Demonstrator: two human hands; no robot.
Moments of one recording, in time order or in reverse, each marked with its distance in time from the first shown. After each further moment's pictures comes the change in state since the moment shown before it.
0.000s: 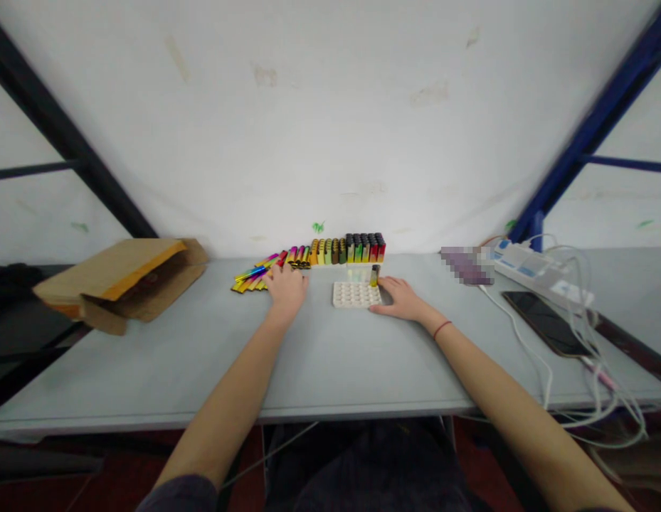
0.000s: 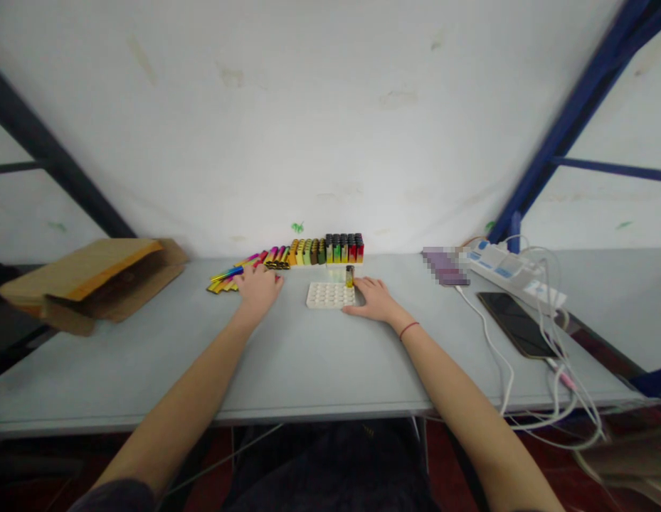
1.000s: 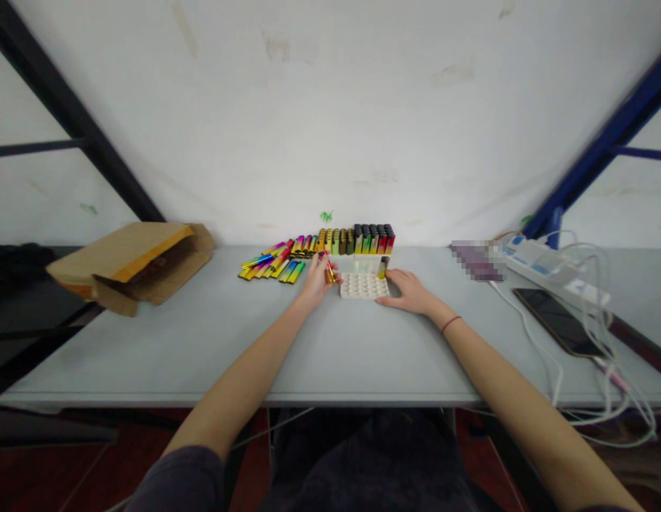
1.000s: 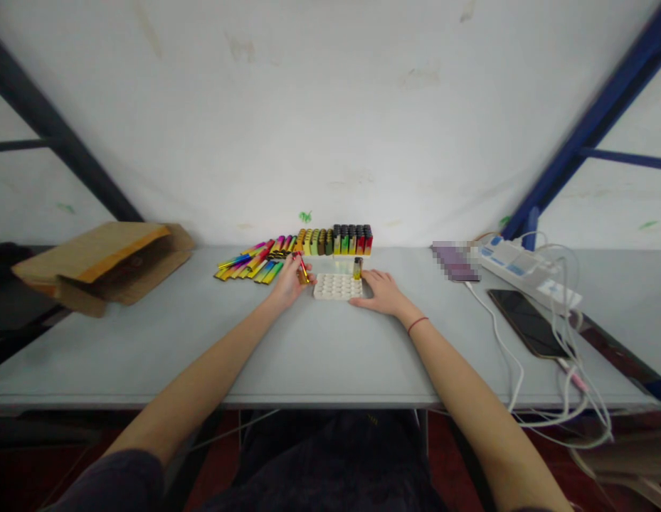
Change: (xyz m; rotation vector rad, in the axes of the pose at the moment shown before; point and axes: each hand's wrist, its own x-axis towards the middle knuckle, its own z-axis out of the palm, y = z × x) left_hand -0.010 0.037 0.025 -1.443 -0.351 -0.639; right_hand -0.001 0.004 -0.002 -0.020 -0.020 -0.023
